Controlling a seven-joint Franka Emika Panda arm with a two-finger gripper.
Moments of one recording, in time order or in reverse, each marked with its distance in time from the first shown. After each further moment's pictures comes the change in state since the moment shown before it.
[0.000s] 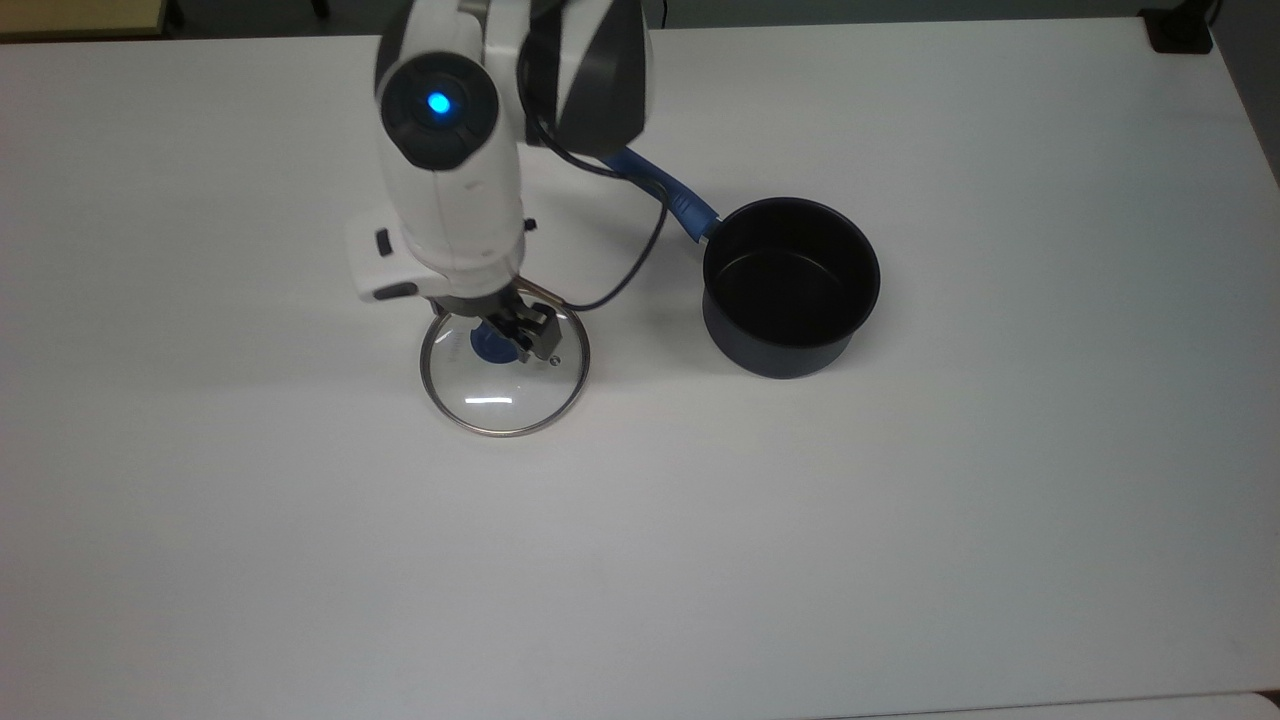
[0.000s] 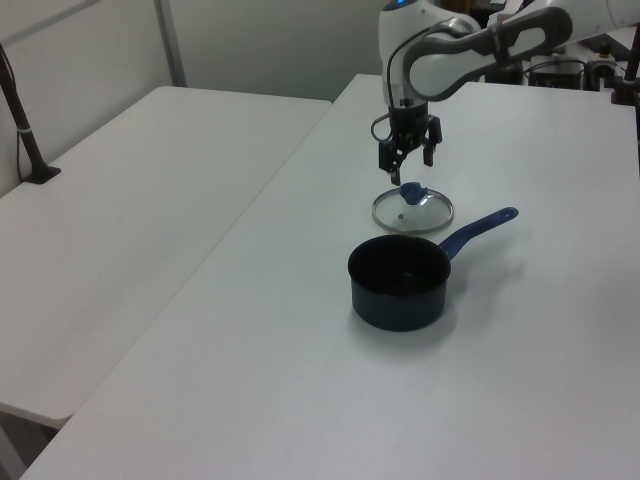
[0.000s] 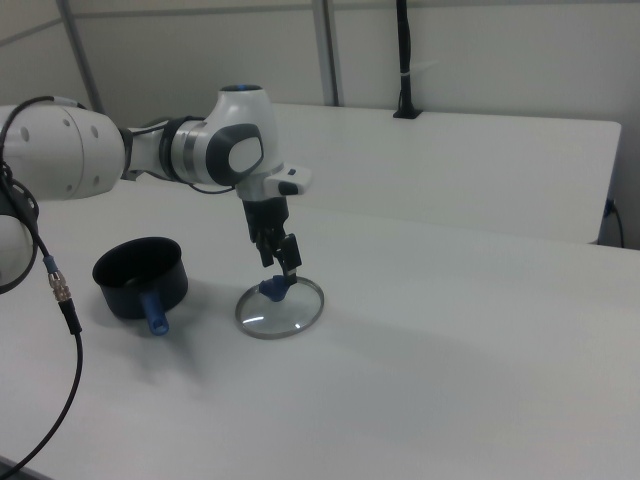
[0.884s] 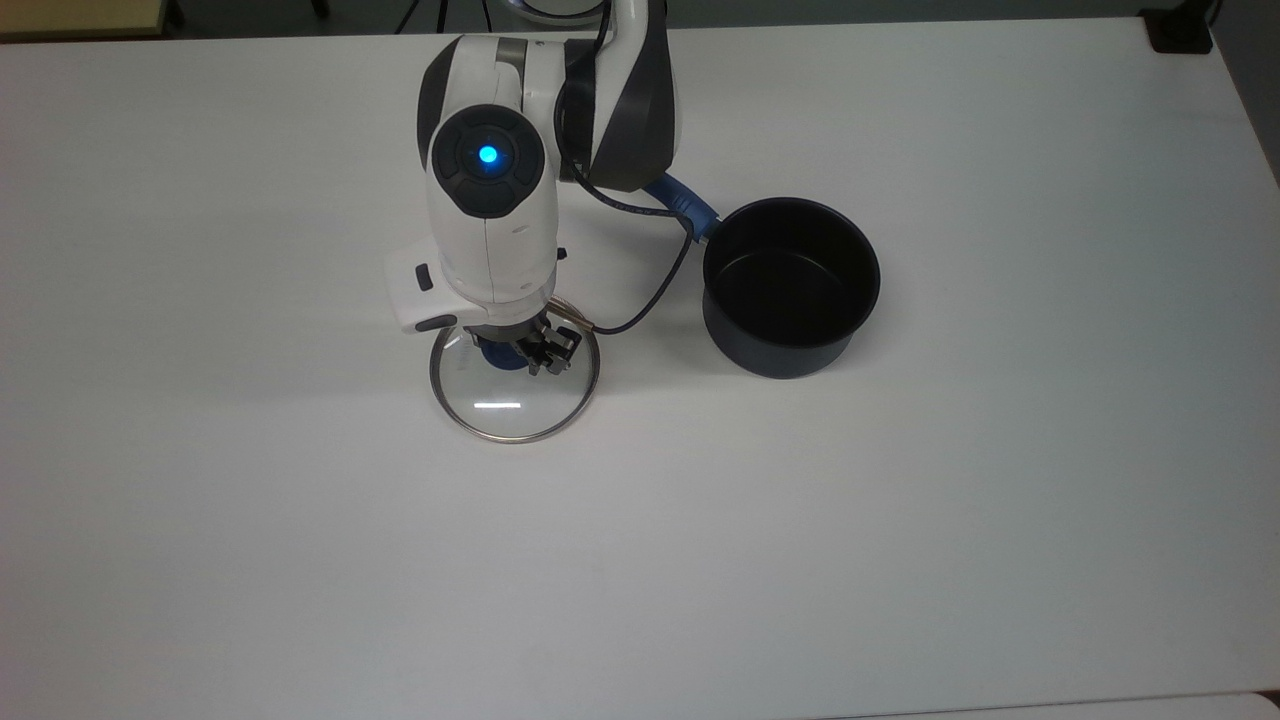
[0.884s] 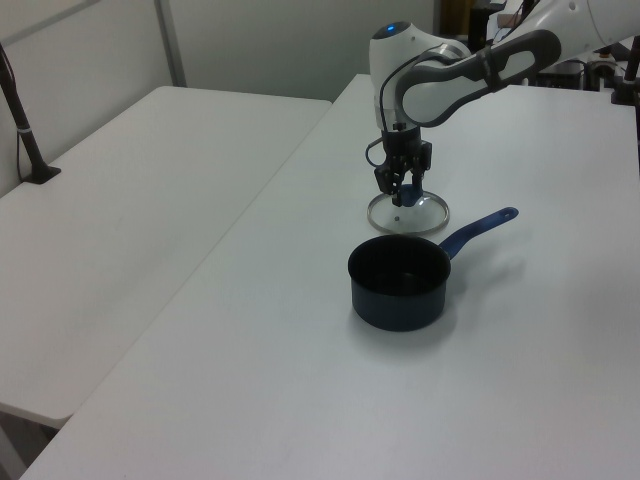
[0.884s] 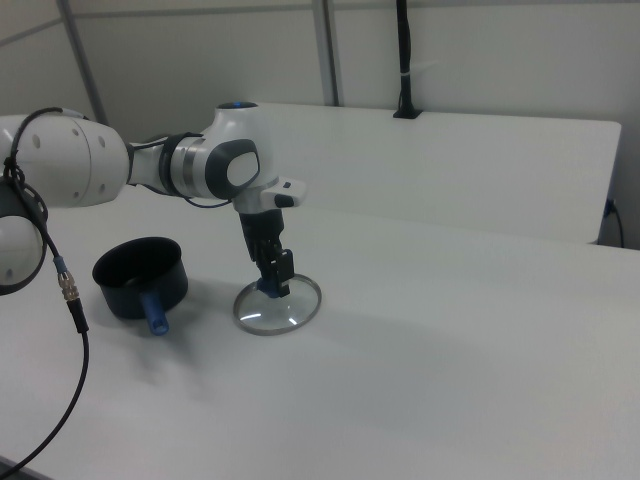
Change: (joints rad) arm 0.028 0.049 -0.002 -0.001 0.000 0.035 -0.007
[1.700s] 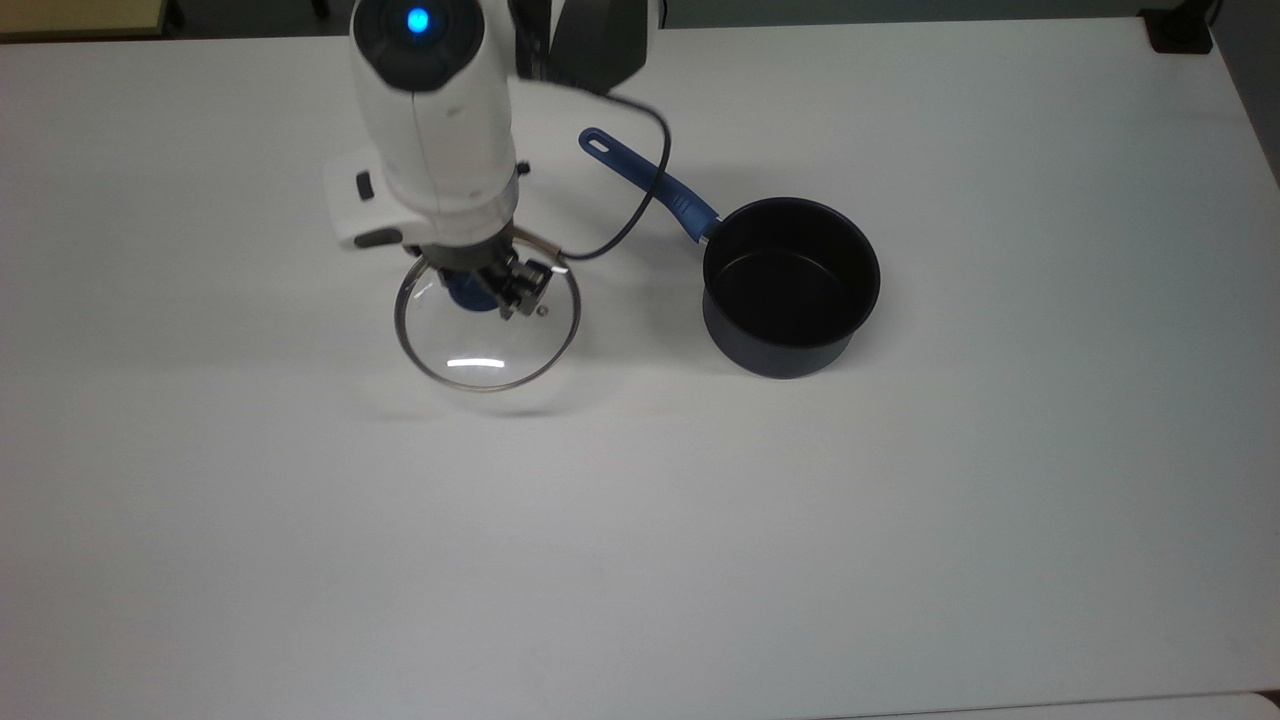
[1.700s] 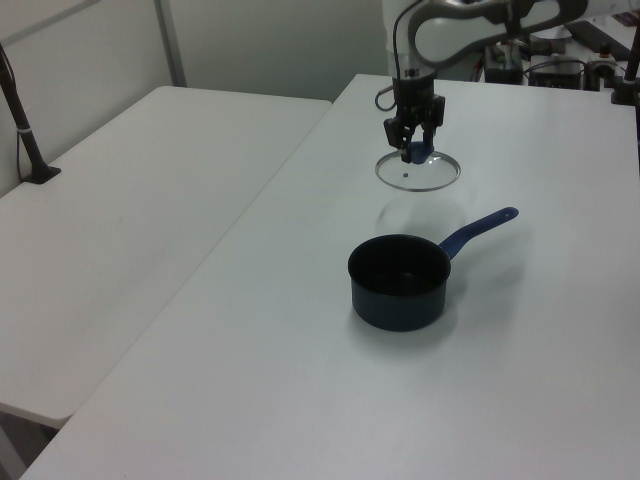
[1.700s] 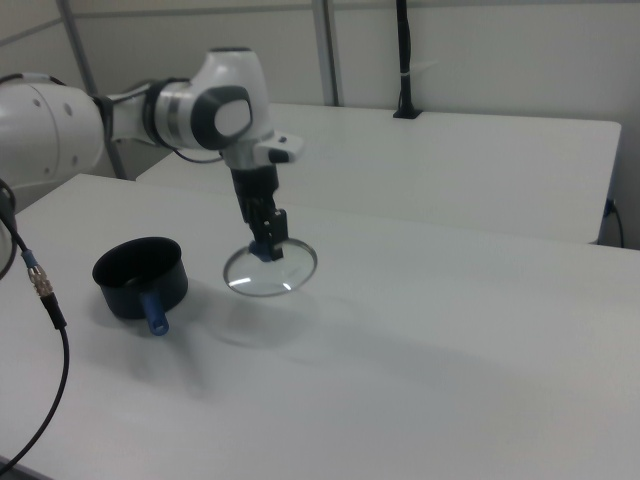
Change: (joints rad) arm -0.023 -0.127 -0.003 0.055 0.007 -0.167 -0.005
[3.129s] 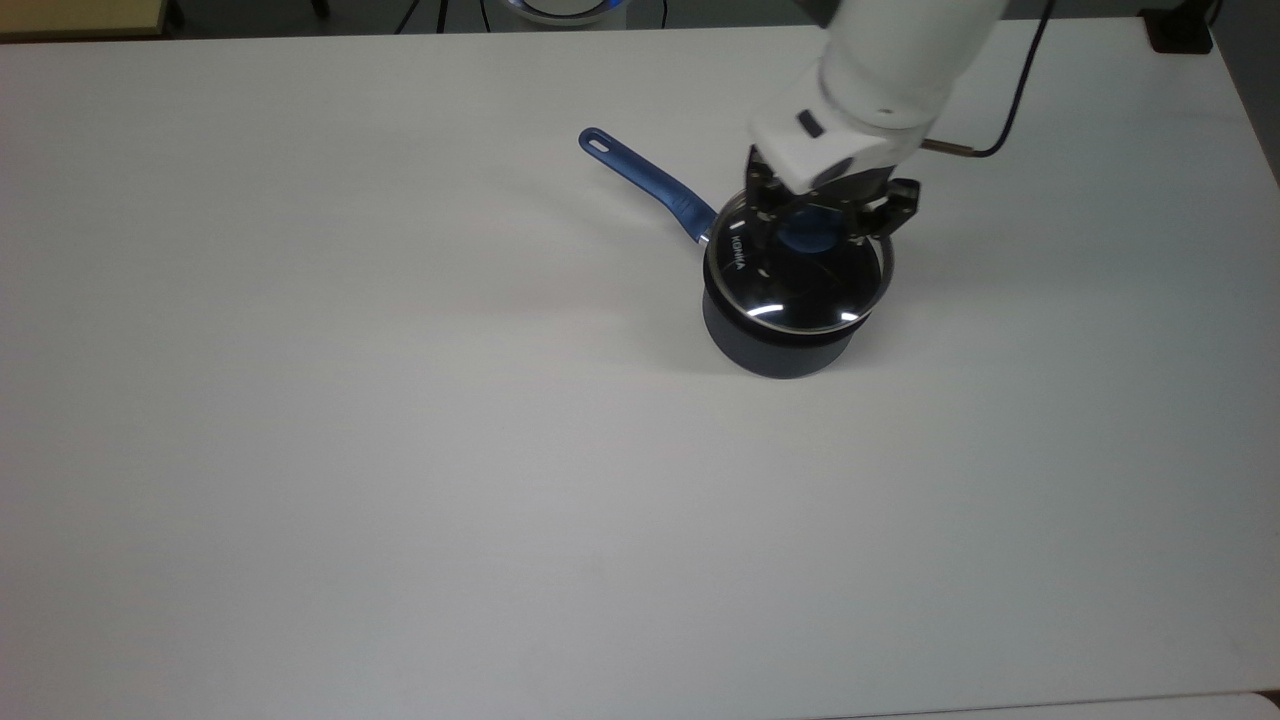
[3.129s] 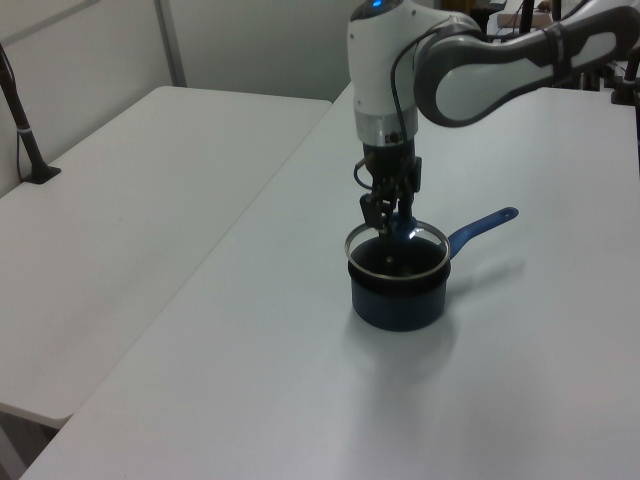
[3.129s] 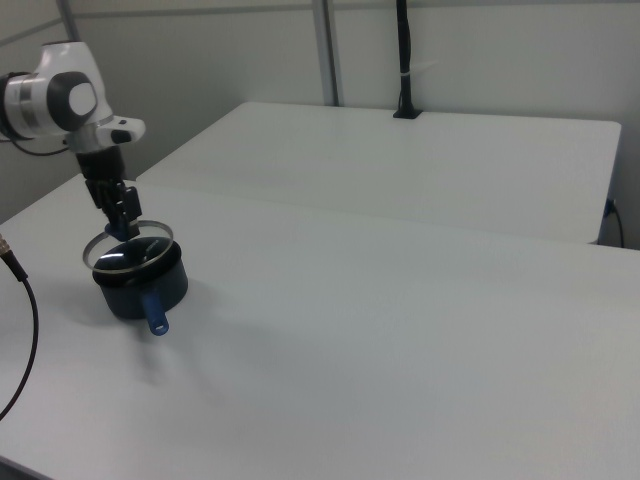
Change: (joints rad) arm 0.433 0.002 0.010 0.039 0.010 -0.049 0.168
